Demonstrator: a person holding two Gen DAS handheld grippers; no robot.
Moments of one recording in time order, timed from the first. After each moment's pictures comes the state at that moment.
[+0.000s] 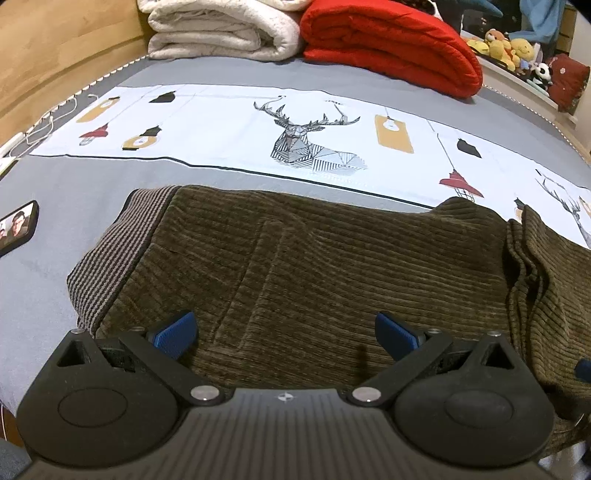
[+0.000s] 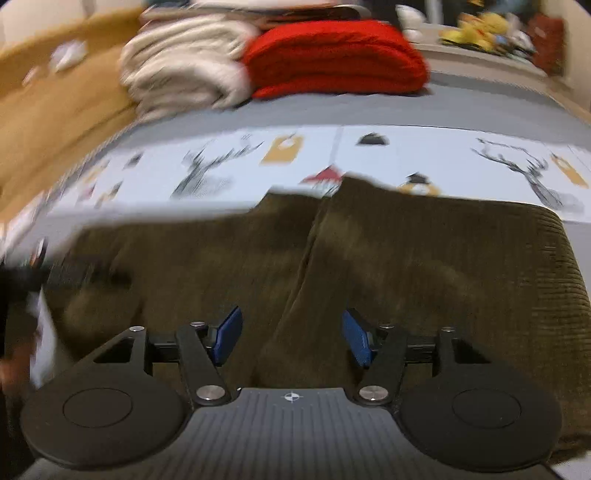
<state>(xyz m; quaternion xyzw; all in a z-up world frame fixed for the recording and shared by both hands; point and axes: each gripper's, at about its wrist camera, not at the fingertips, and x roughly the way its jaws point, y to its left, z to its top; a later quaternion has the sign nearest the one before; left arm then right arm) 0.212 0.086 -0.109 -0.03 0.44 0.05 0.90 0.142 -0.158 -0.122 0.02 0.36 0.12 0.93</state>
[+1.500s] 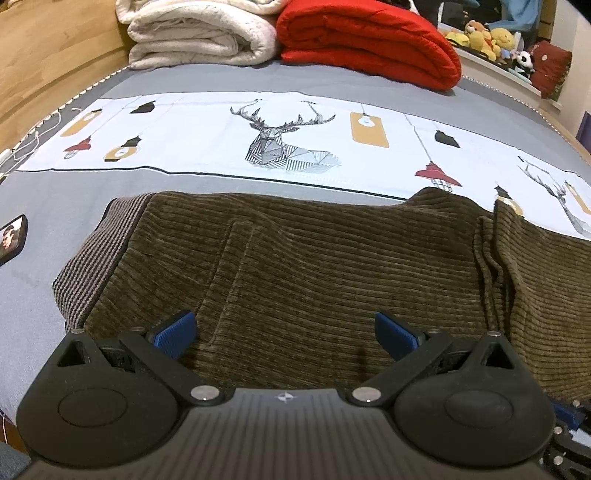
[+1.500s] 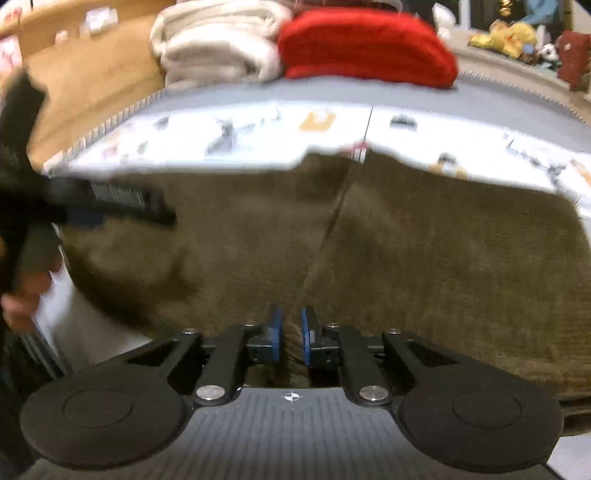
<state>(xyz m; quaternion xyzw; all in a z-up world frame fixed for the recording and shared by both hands) 0.206 0.068 -0.104 -0.01 0.44 0.03 0.90 0.118 -0.147 -0.140 0.02 0.36 0.14 0.92</state>
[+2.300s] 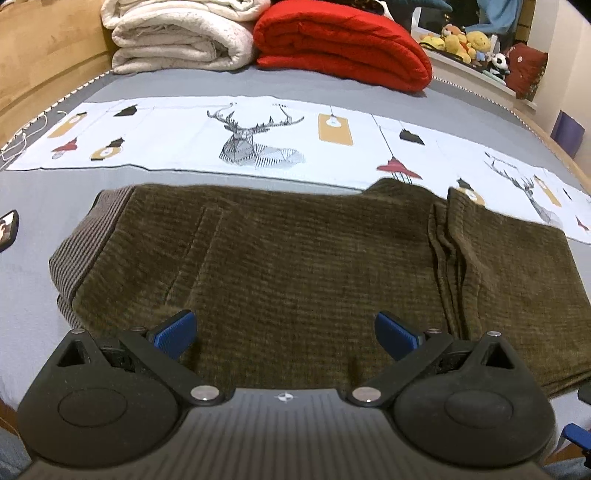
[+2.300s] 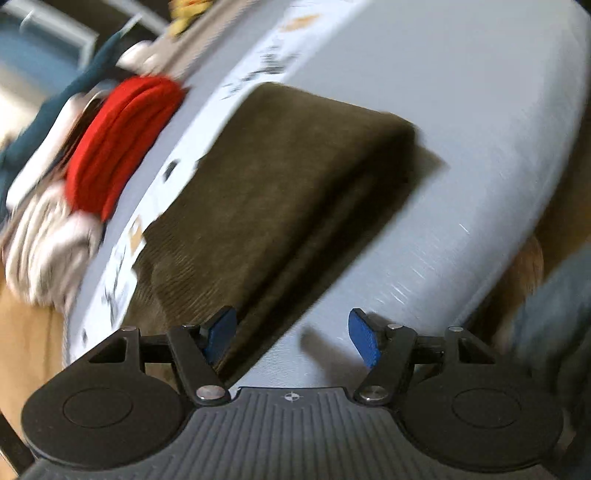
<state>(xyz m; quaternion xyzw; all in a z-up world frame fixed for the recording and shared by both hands) 0.169 0.052 -0.094 -0.02 0.43 -0.01 0.90 0.019 -0.296 -0.177 0.49 0.34 -0.14 0.79</state>
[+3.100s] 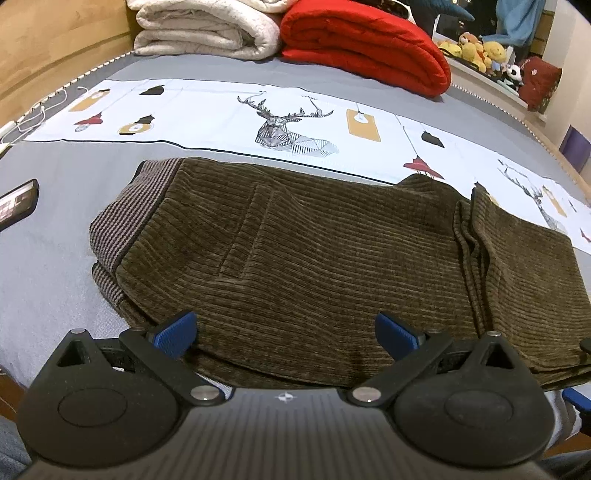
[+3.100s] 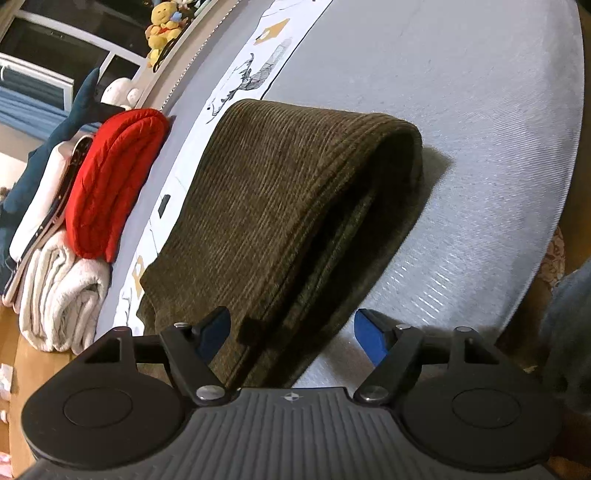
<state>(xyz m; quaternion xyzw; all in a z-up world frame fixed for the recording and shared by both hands) 0.152 0.097 -0.095 -0.05 0.44 0.01 0.90 0.049 -0.313 -0.191 0.54 0.31 -0.14 0.77</state>
